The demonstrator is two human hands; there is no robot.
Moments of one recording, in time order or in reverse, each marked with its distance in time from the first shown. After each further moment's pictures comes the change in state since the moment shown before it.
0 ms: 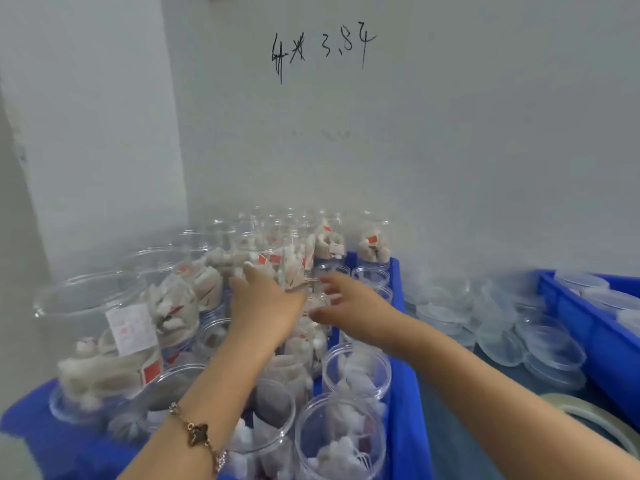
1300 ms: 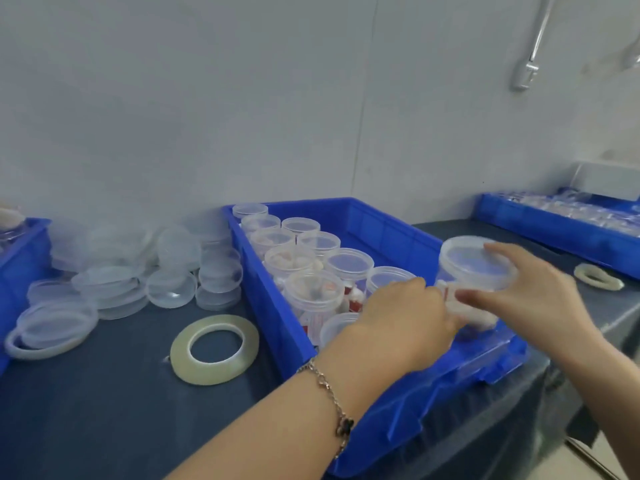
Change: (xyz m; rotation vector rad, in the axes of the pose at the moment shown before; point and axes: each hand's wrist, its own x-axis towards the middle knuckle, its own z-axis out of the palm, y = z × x) left_hand -0.349 0.303 0.272 0.143 -0.782 1.444; right_hand -0.431 0.210 -0.311 -0.590 0.979 0.851
